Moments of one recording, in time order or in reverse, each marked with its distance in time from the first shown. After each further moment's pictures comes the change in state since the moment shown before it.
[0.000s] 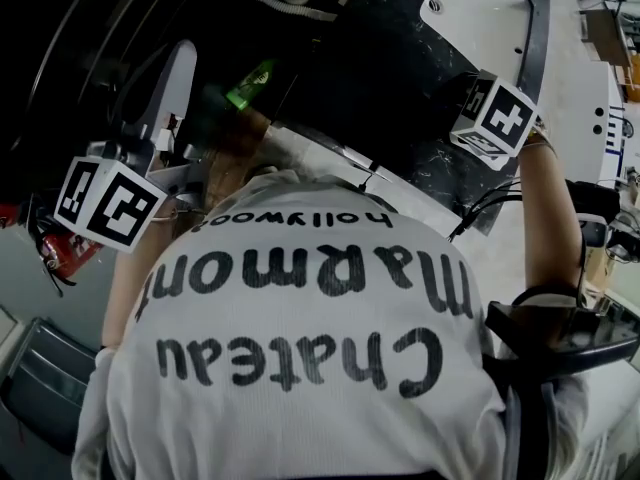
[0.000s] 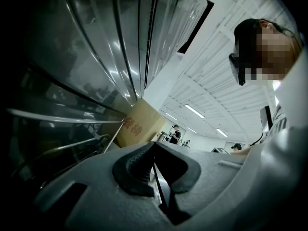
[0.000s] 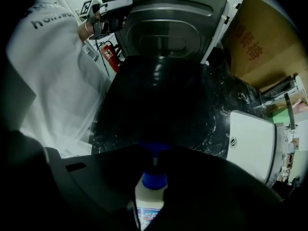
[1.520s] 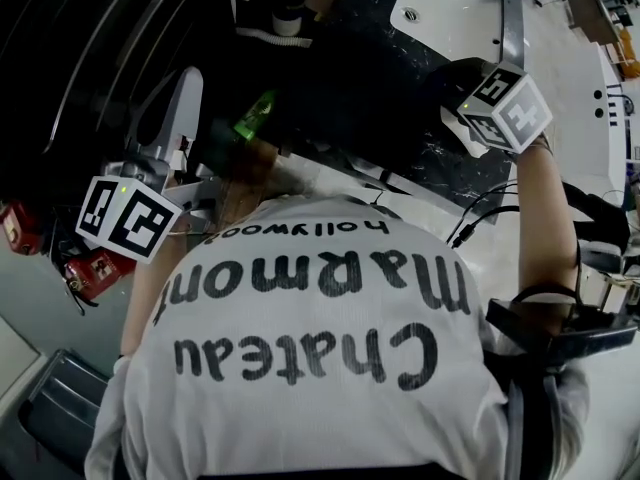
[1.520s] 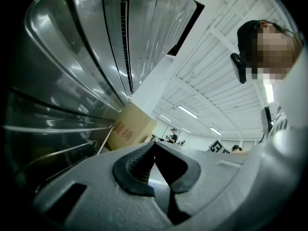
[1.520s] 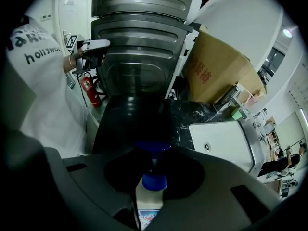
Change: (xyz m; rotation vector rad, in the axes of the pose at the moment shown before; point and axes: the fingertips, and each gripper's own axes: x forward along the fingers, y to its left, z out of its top) left arm 0.012 -0.003 0.001 -0.002 -0.001 -0.044; right arm -0.050 -0.043 0.028 0.233 -0.305 -0.223
